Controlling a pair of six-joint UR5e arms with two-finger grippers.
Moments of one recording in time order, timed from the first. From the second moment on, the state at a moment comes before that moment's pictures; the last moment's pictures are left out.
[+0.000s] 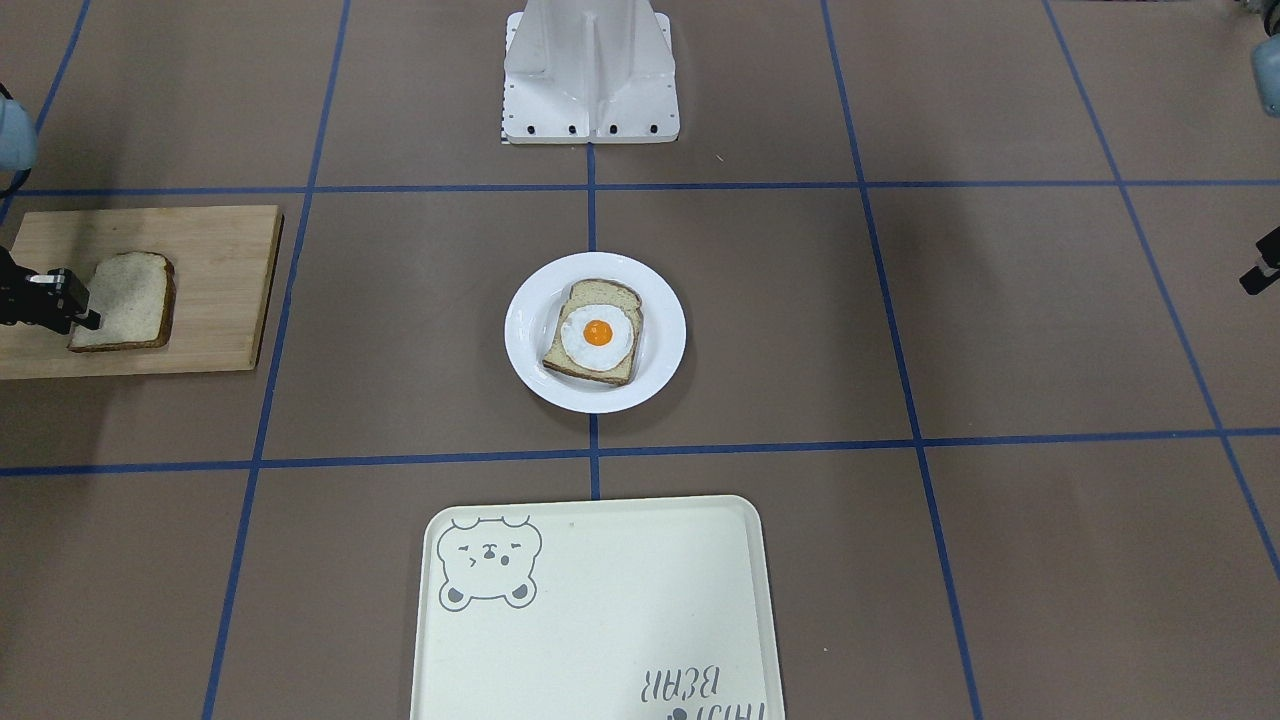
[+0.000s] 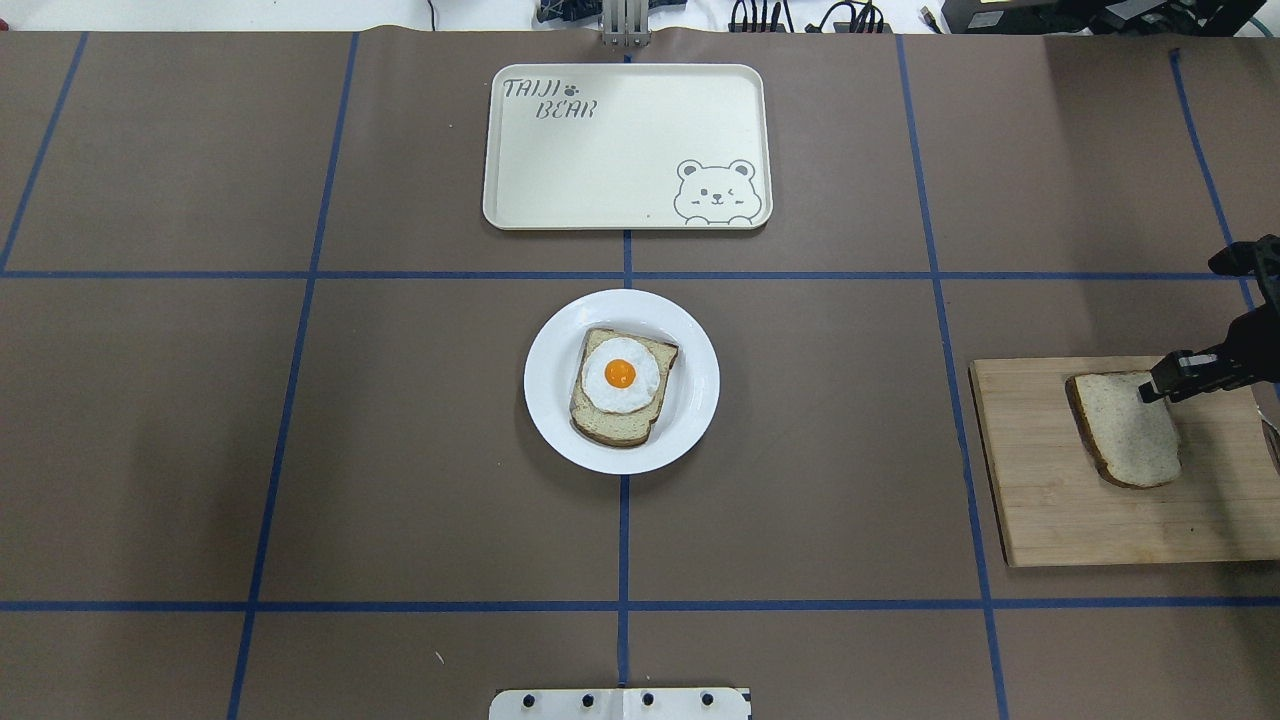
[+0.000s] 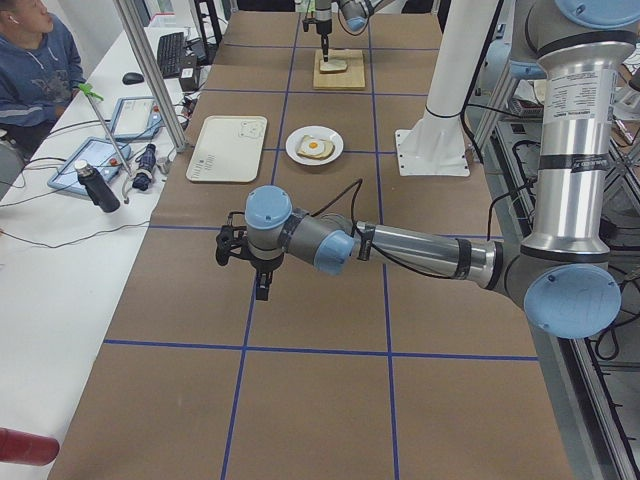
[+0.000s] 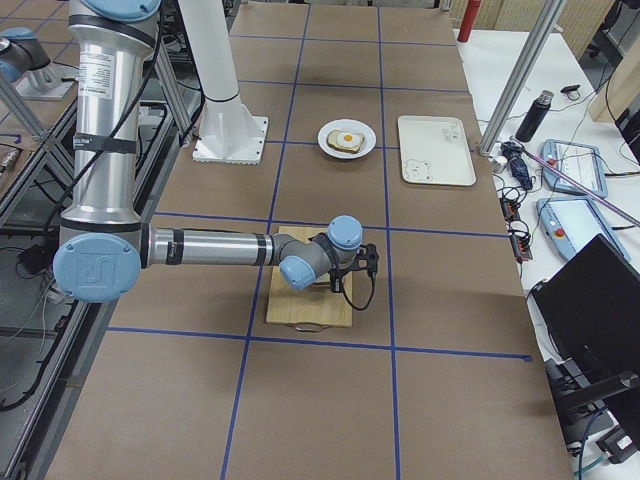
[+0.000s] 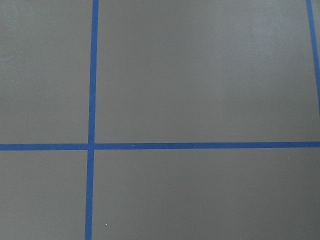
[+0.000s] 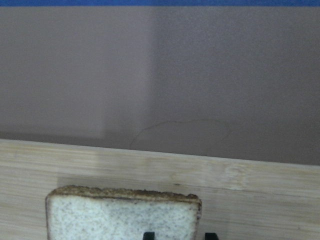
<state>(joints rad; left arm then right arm) -1.44 -1.56 -1.73 -1.85 -2.40 -0.39 1.07 -1.68 1.57 -0.94 2.38 0.64</state>
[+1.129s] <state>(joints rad) -1.44 -1.55 -1.73 -1.86 -2.40 -0.39 1.07 -1.67 1.55 -0.94 2.38 0.64</state>
